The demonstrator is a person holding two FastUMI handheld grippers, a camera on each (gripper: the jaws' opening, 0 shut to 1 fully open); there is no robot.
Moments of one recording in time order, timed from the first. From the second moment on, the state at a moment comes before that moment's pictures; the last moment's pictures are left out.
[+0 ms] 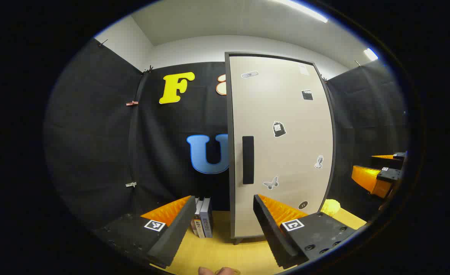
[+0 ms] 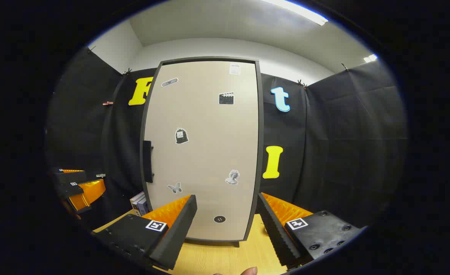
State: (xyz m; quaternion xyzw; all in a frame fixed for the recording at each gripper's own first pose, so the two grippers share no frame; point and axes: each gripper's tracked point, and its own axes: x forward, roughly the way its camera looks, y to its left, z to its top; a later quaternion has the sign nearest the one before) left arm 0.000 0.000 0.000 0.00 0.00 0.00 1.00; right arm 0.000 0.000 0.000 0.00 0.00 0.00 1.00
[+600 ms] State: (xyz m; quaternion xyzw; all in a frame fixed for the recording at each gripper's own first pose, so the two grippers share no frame) left arm -0.002 0.004 -0.001 0.03 0.00 0.00 1.00; right arm 0.003 0.004 -0.006 0.00 0.01 0.00 1.00
